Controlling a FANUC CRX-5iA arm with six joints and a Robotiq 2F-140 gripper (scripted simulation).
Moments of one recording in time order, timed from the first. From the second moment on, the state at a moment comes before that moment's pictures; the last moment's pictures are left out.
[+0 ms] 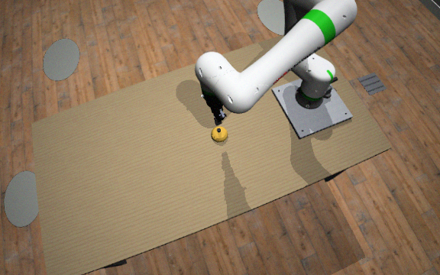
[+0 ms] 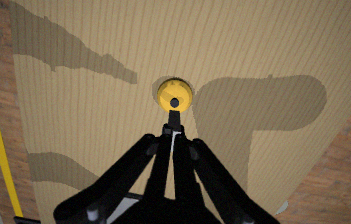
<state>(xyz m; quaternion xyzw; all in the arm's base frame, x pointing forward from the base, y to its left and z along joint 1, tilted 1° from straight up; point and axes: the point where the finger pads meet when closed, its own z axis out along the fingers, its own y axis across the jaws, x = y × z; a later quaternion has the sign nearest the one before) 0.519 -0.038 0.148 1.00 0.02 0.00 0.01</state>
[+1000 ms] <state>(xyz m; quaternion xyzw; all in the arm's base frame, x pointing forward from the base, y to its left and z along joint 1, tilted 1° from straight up) 0.519 -0.039 0.139 1.00 0.02 0.00 0.01</state>
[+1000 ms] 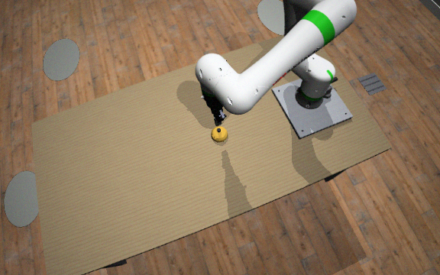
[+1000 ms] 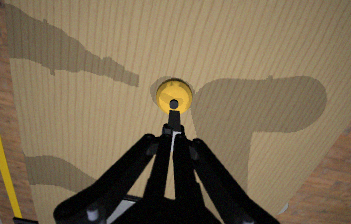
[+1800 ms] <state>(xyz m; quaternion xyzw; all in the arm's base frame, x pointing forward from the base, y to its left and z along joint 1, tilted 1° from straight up) 0.520 -0.045 0.103 1.00 0.02 0.00 0.01</state>
